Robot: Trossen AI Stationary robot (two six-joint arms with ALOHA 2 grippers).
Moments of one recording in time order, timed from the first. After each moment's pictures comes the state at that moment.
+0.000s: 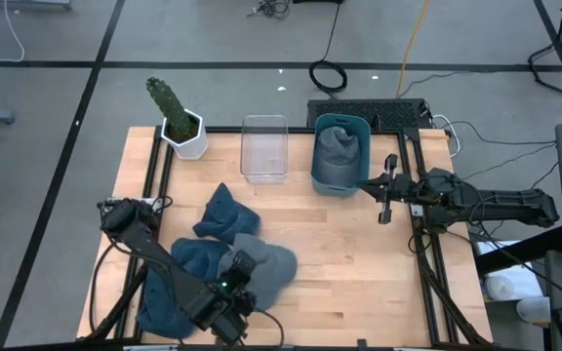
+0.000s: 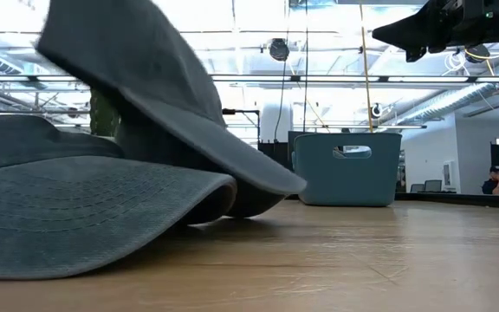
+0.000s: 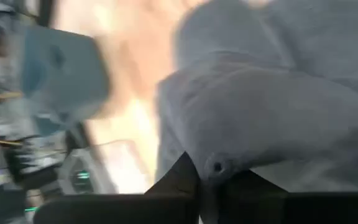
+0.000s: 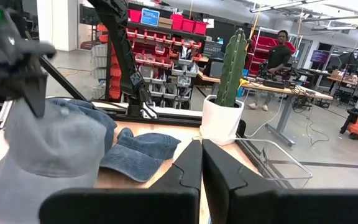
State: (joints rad) left arm -0.73 1.98 1.72 -1.30 -0.74 -0.03; right arm -0.08 0.44 0.33 0.13 0.07 -0.14
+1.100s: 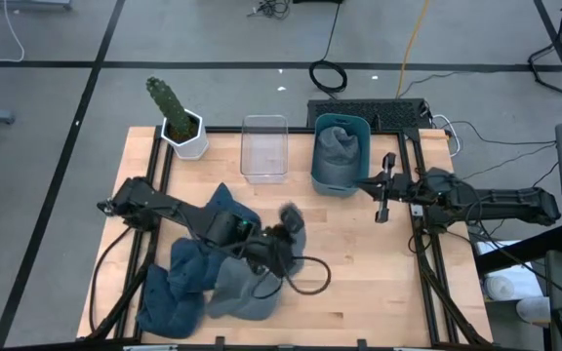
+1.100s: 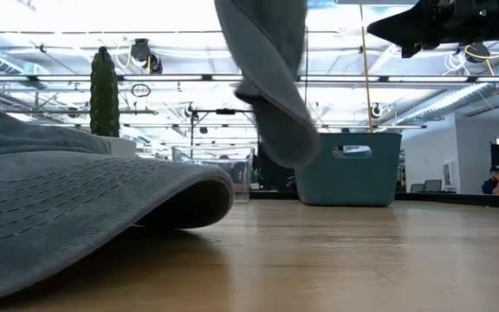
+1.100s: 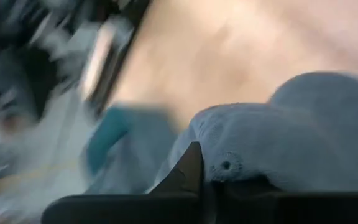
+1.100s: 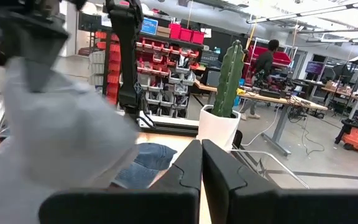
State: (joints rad) left arm -0.38 1.92 1.99 -0.99 -0.42 0.69; right arm -0.08 0.49 0.33 0.23 0.08 -0.17
